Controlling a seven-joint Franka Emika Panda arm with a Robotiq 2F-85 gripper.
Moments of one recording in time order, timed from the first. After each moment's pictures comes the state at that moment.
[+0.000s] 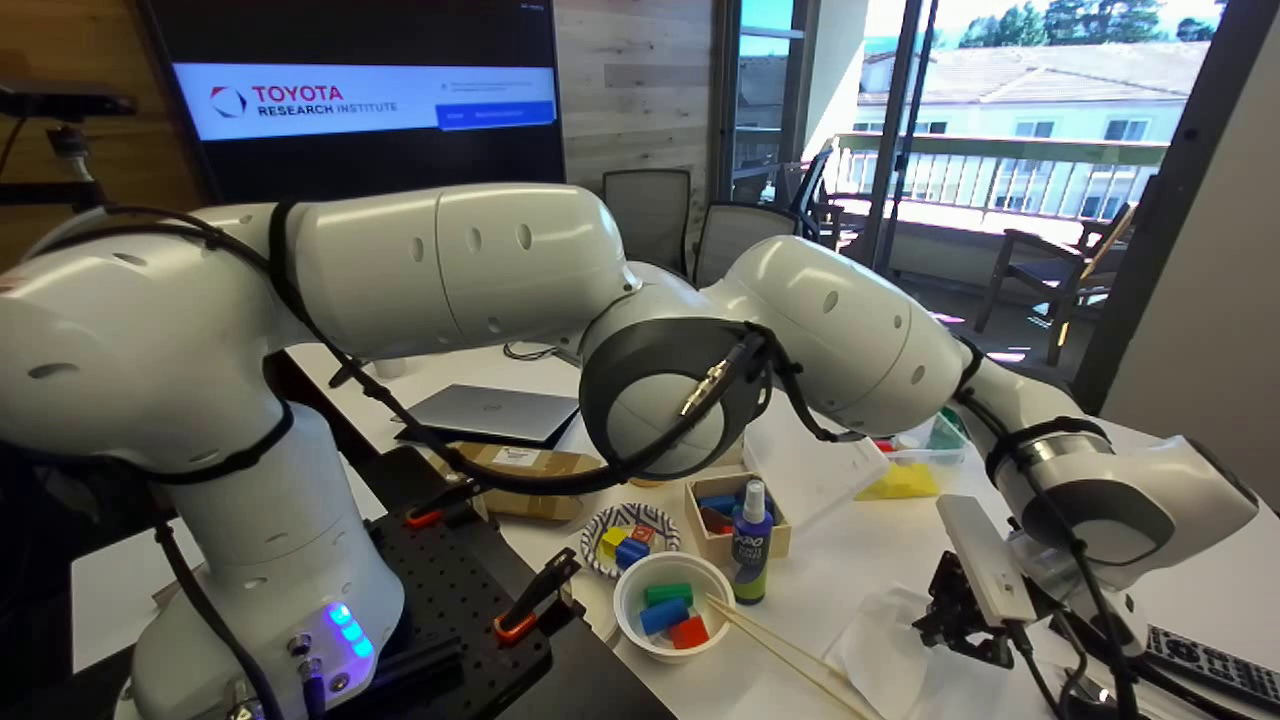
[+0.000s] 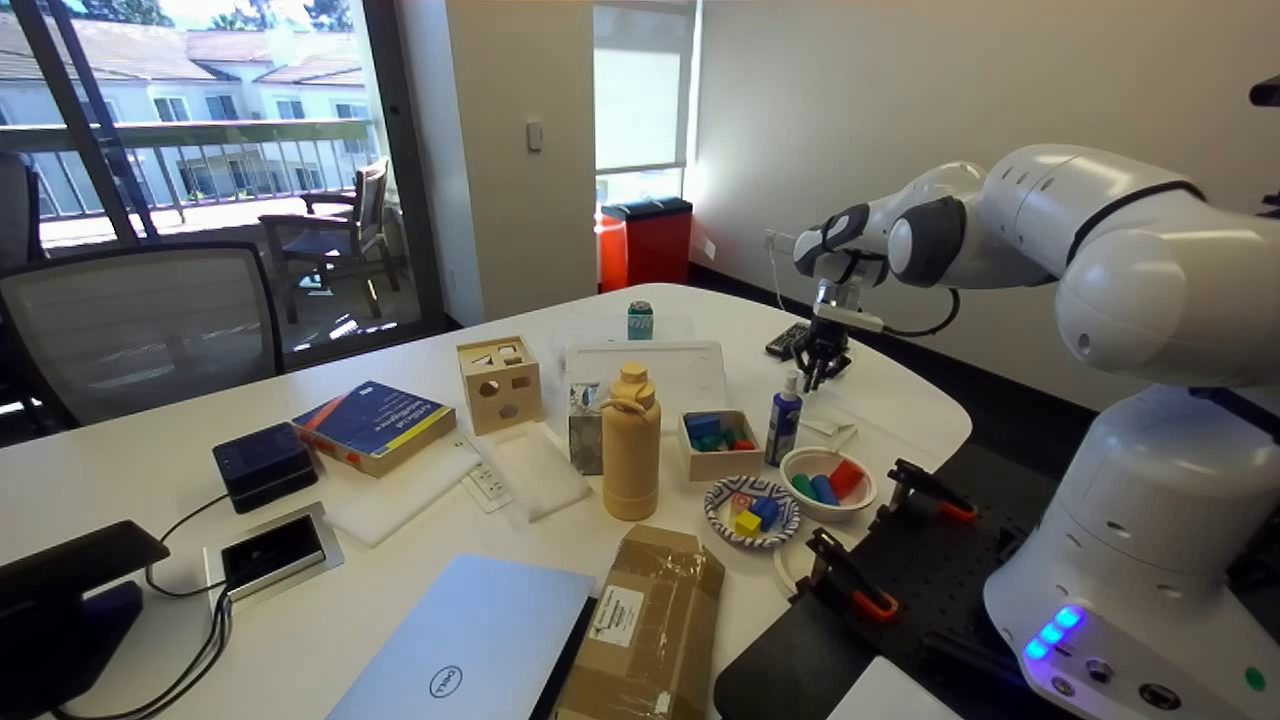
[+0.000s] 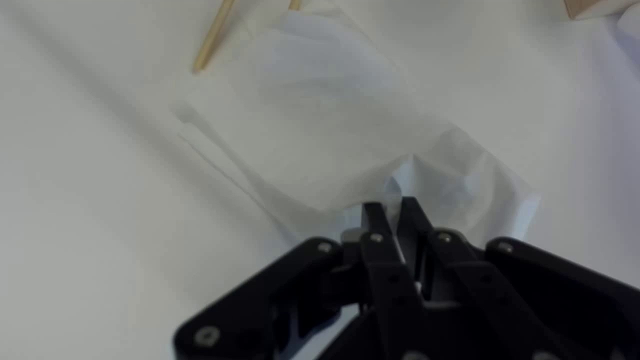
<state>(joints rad) -0.74 1.47 -0.06 -0.68 0.28 1.73 -0.04</state>
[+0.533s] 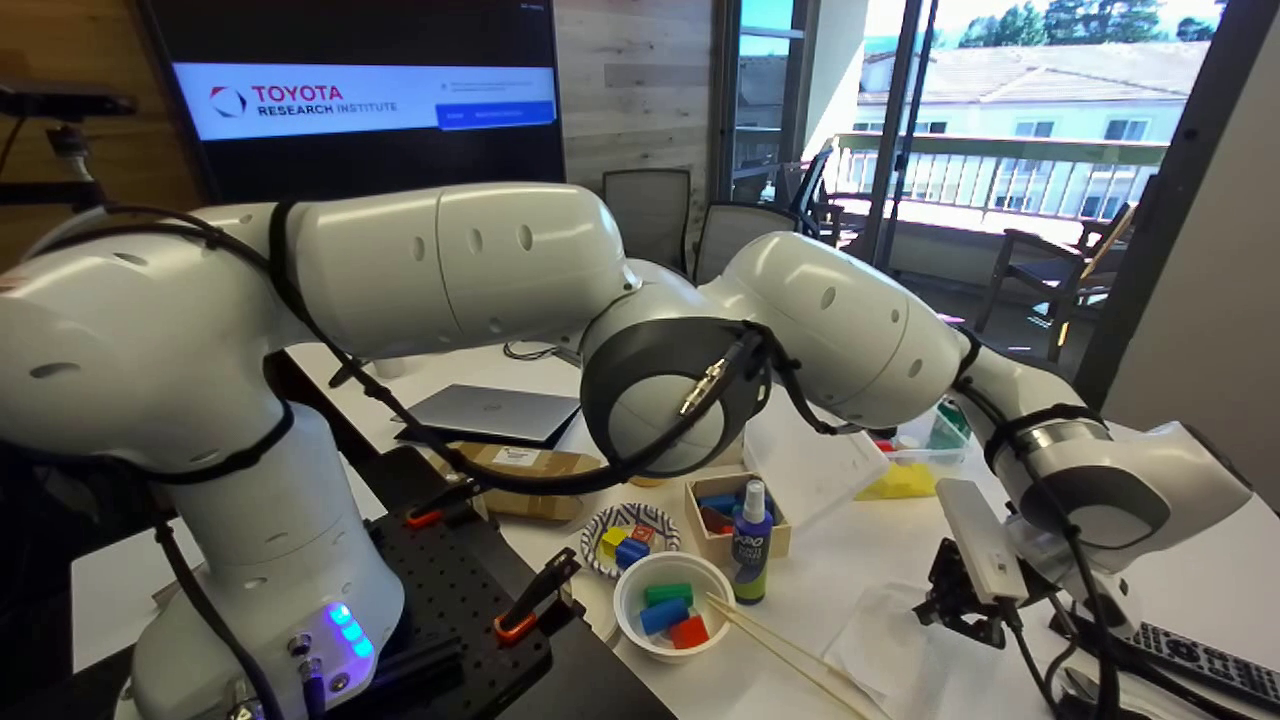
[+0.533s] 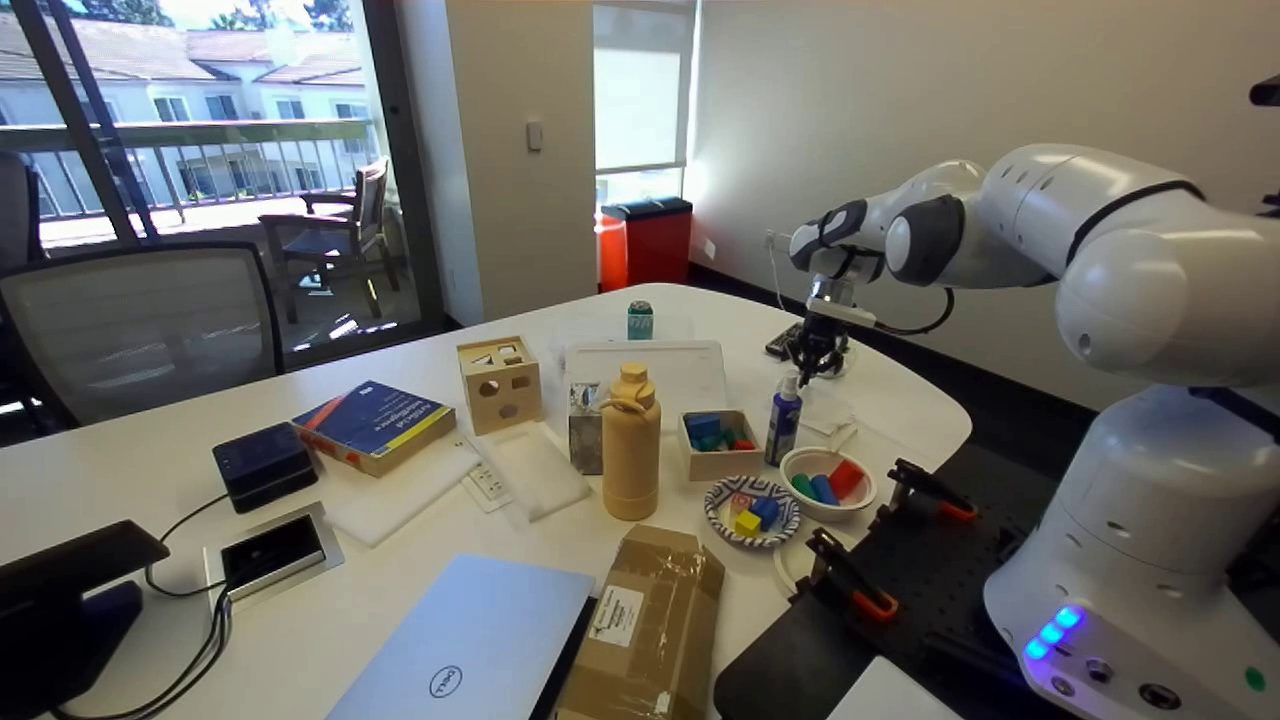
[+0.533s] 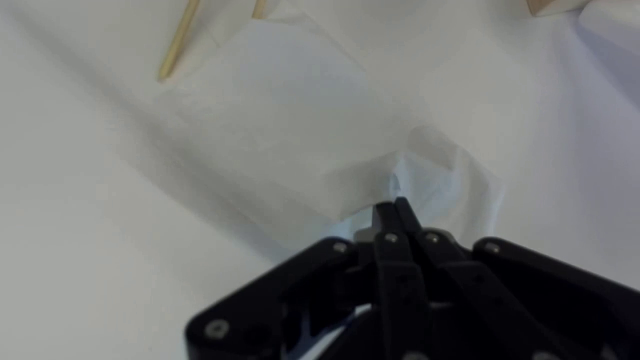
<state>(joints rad) -0.73 1.47 -0.03 -0.66 0.28 1.72 0.01</state>
